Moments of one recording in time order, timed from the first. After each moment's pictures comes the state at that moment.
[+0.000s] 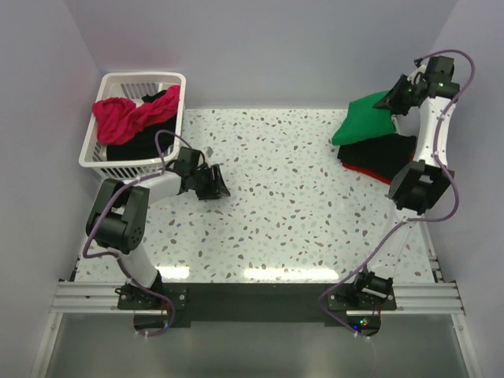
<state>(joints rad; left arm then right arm) -0.28 1.74 0.93 -0.16 0.39 -0.49 -0.32 2.29 2.52 -1.05 -0.47 0.32</state>
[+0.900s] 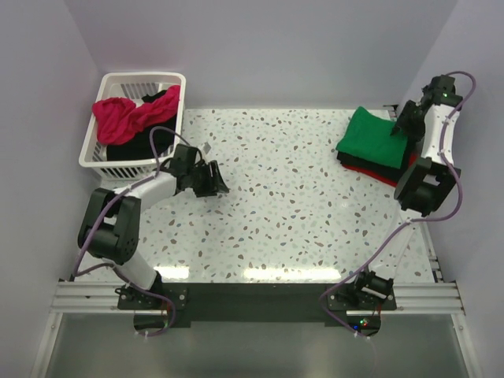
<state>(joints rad) -0.28 1.65 0.93 -0.21 0.38 -0.49 -0.39 2.29 2.35 -1.11 -0.12 0.19</state>
